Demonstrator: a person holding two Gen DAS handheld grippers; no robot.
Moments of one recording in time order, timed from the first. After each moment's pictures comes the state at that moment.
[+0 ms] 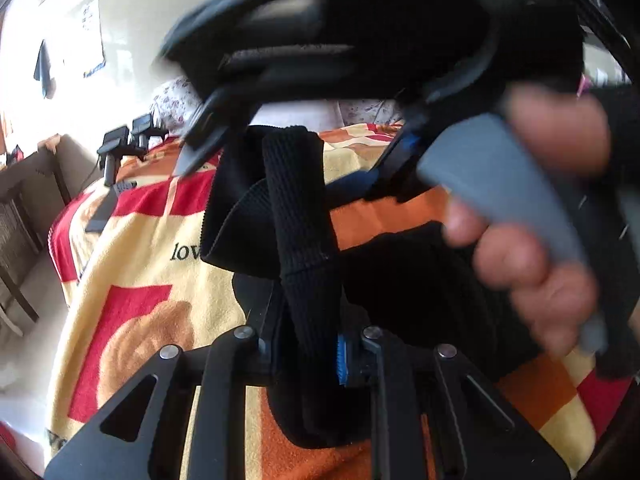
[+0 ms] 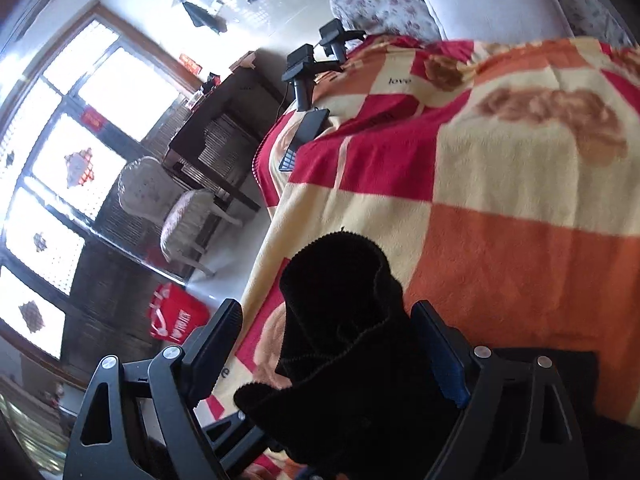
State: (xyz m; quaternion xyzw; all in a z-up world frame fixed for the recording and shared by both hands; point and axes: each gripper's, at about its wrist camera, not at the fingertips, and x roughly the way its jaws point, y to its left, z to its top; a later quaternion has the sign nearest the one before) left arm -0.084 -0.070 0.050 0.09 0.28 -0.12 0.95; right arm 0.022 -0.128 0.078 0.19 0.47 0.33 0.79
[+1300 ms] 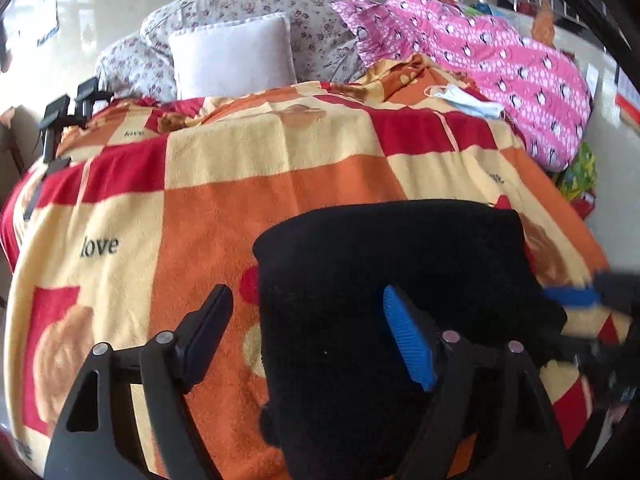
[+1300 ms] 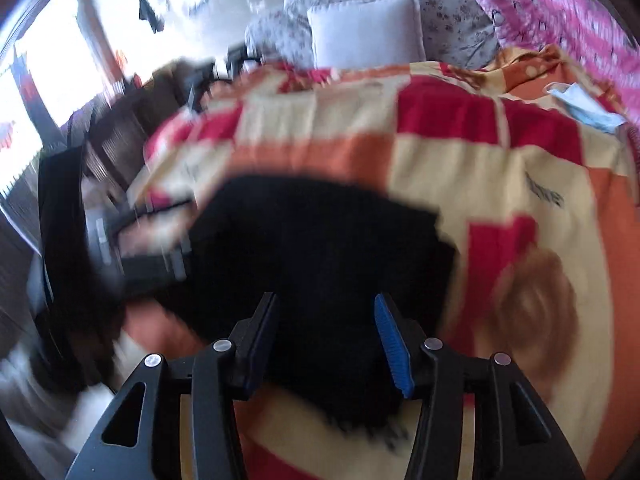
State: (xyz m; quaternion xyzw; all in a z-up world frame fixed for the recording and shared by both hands) left arm -0.047 -0.127 0.049 0.06 0.38 -0.18 0.90; right arm -0.159 -0.299 0.048 0.04 0.43 0.13 0.89
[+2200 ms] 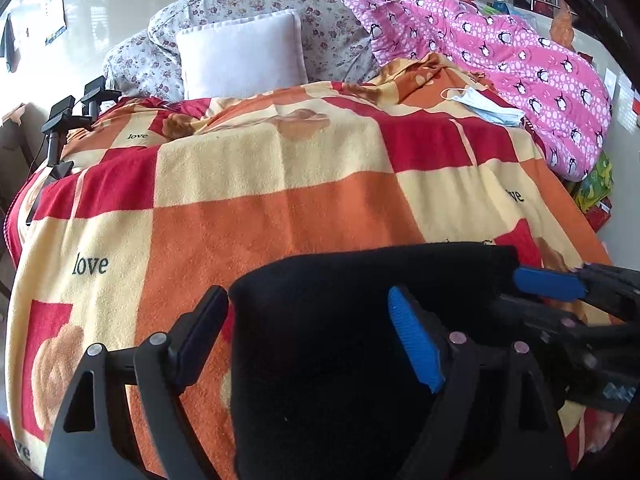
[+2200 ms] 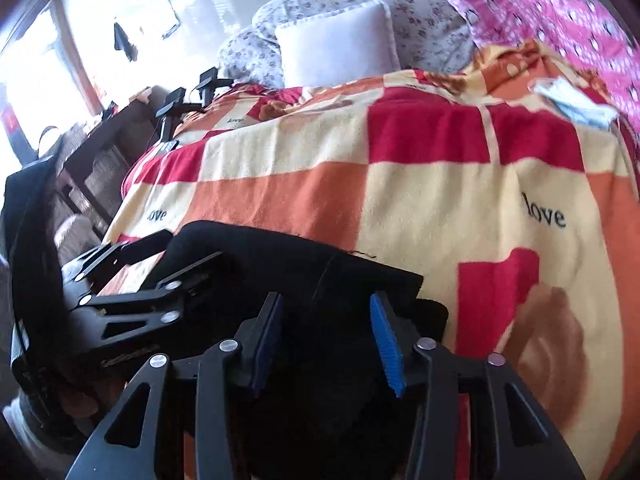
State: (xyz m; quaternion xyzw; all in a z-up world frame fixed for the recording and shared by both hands) left arm -0.022 -0.157 0.050 0.06 0.38 -0.15 0.91; right arm -0.101 -0.306 0.056 0.08 0.42 0.11 0.90
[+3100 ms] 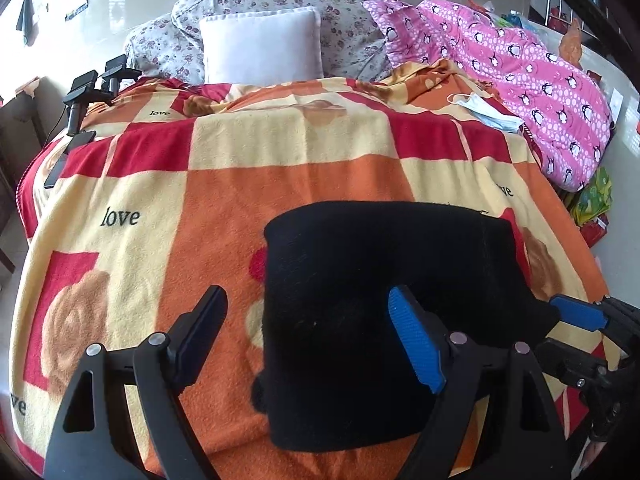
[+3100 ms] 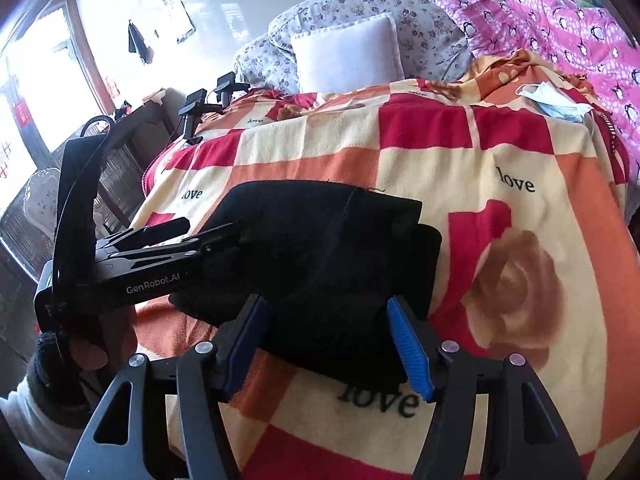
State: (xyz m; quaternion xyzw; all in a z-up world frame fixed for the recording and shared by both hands) left arm -0.059 -0.128 0.058 0.03 0.40 -0.13 0.91; right arm -0.173 -0.302 0.070 0.09 0.40 0.11 0.90
